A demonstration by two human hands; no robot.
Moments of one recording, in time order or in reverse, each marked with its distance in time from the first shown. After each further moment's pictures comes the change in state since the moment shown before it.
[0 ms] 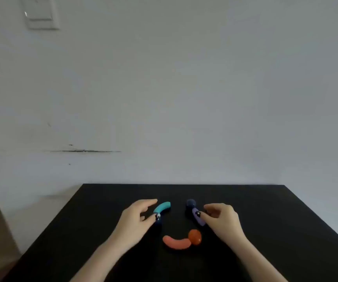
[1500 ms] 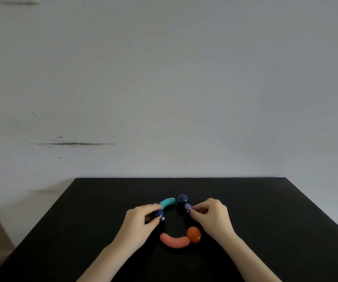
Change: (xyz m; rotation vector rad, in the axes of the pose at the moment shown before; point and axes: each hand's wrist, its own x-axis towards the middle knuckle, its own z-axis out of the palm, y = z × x) left_hand 0.009 -0.019 0.034 0.007 -0.008 0.009; right_hand 0.010 0.000 0.026 -0.069 0.003 -0.090
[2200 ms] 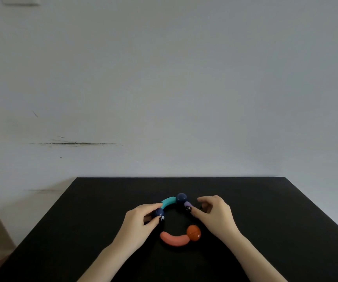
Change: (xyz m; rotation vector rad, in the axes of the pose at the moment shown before) left_hand -0.002 -0.005 0.000 -0.042 -0.005 0.027; right_hand -0.003 -0.001 -0.012 -0.030 -0.001 -0.020
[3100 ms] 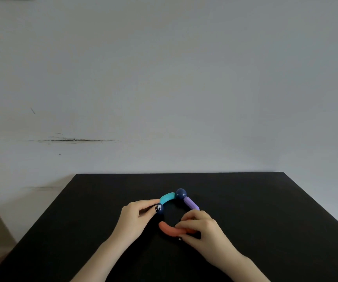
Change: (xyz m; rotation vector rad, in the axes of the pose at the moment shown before) left_hand 0.001 0.003 -0.005 -0.012 0.012 -0.064; right_hand -0.052 -0.010 0.005 -0.075 -0.287 -0.415
